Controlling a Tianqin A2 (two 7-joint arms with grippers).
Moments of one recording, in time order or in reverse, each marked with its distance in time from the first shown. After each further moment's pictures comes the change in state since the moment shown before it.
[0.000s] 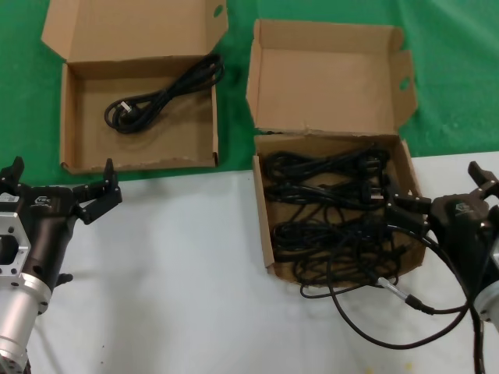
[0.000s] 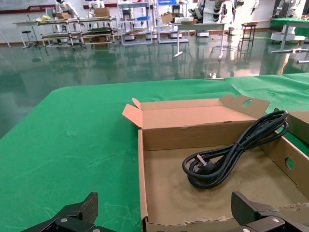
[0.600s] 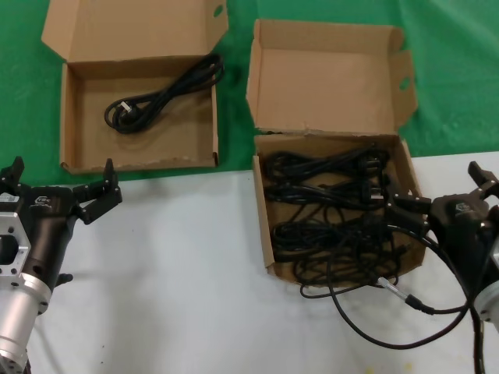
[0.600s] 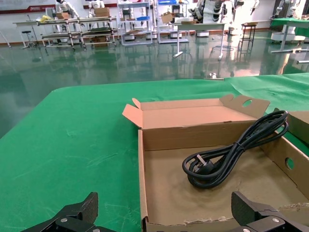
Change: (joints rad) left arm 0.000 0.000 0.000 0.000 0.000 0.000 0.000; right arm 0.000 0.000 0.000 0.000 0.000 0.000 0.000
